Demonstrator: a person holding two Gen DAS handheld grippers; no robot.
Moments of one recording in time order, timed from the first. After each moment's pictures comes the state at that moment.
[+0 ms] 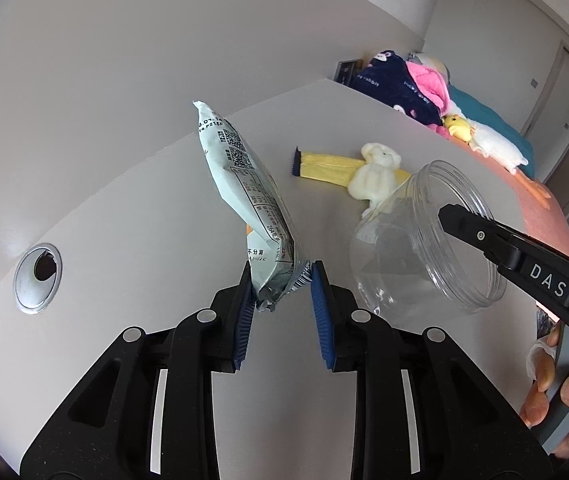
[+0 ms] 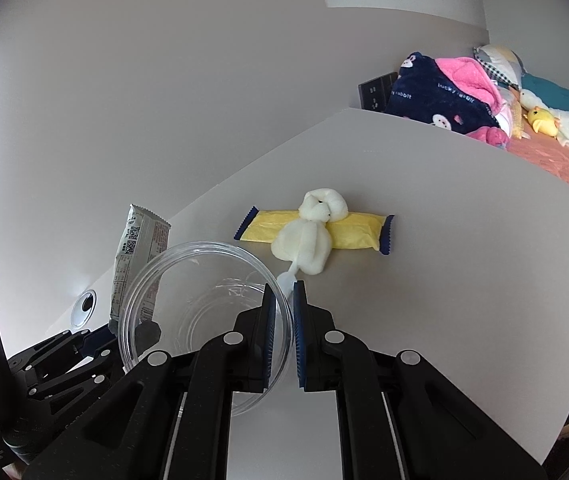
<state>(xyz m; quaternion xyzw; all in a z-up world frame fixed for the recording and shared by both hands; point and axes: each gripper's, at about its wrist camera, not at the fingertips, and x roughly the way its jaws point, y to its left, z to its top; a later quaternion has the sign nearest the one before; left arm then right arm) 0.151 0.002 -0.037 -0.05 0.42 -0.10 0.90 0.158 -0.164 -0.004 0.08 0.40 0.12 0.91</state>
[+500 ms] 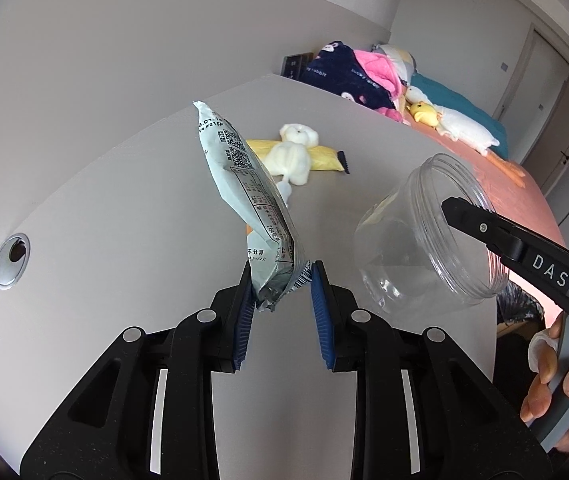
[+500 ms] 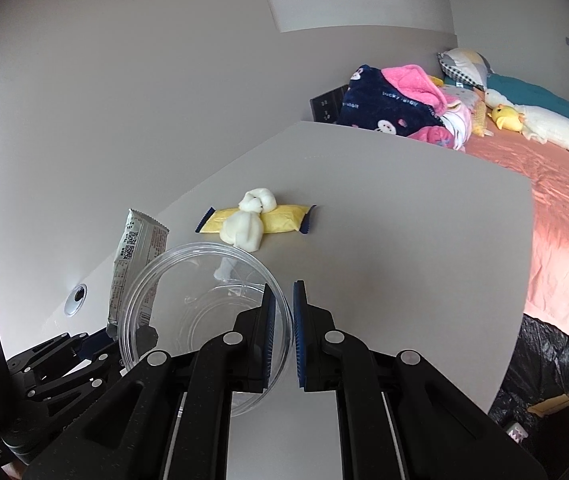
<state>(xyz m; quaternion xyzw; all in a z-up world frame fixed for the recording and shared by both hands) 0.109 -0.053 -0.025 -0.03 0.41 -0.15 0.90 0.101 -0.224 0.013 0.09 0.38 0.07 0.92</state>
